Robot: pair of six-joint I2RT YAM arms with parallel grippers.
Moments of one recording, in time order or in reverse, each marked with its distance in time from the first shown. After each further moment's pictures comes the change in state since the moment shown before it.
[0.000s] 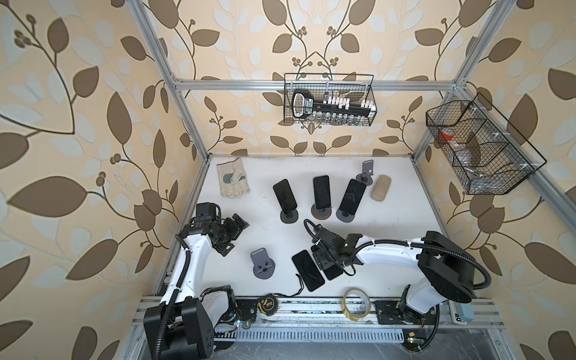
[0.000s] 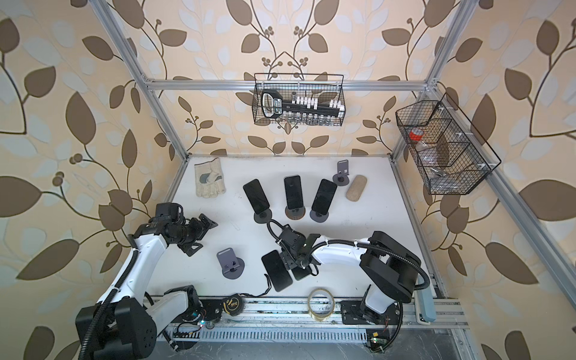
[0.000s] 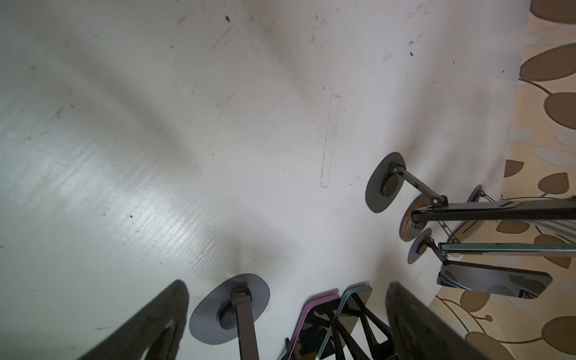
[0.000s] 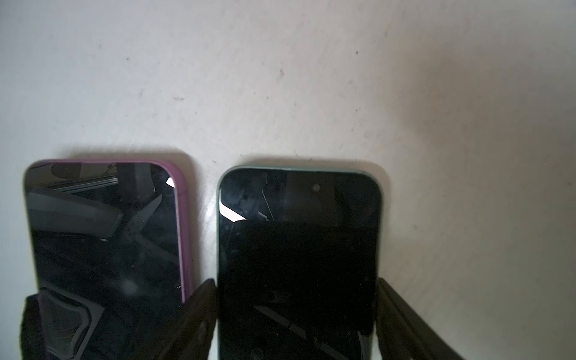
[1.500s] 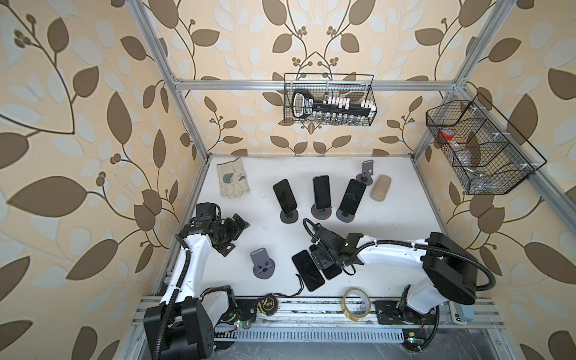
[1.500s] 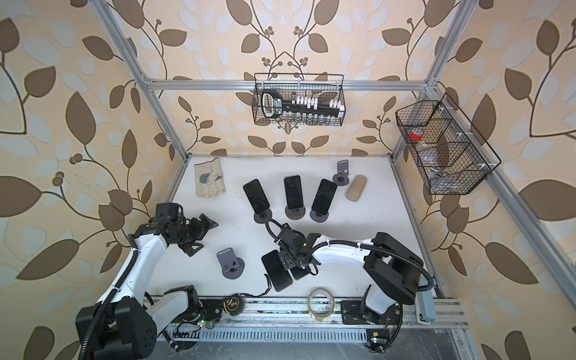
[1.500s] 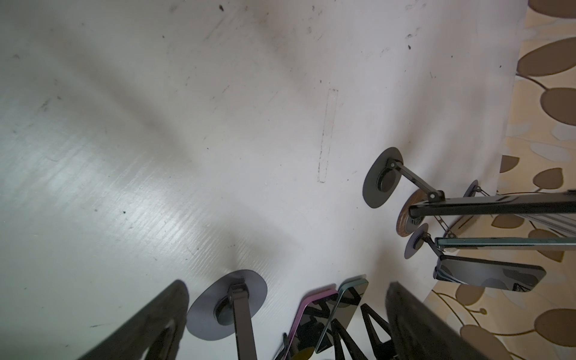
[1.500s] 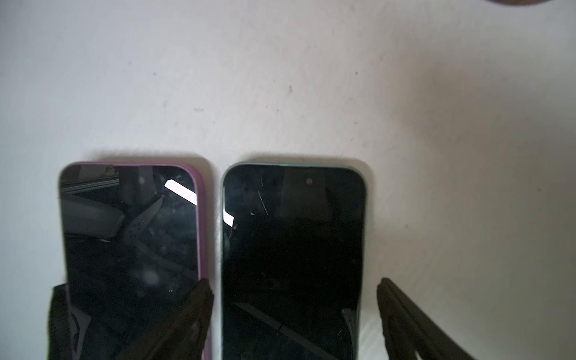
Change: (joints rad) left arm 0.000 0.000 0.000 -0.008 0.018 0.000; right arm 0.009 -0.046 0.019 -0.030 0.027 -0.007
